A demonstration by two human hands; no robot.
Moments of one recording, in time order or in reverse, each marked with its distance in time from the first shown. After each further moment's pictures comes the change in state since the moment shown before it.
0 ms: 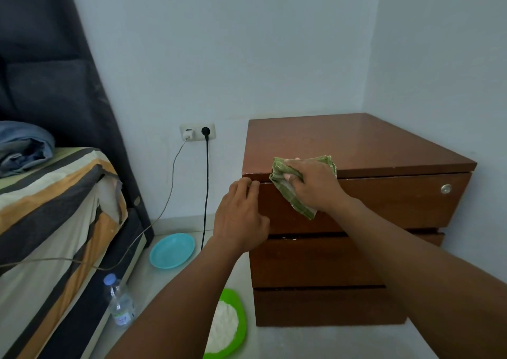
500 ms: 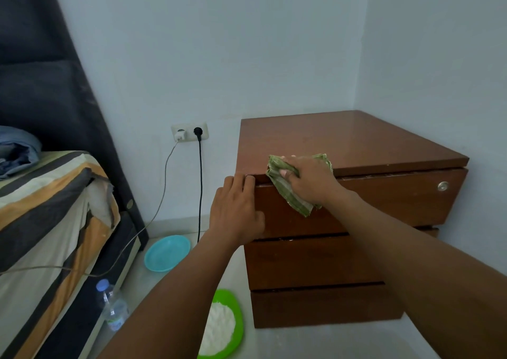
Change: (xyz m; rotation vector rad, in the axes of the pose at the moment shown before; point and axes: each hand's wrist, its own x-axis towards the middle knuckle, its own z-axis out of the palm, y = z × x) left_hand 0.018 0.002 0.001 0.080 -0.011 0.024; right_hand 0.006 0.004 -0.010 -0.055 -0.080 0.066
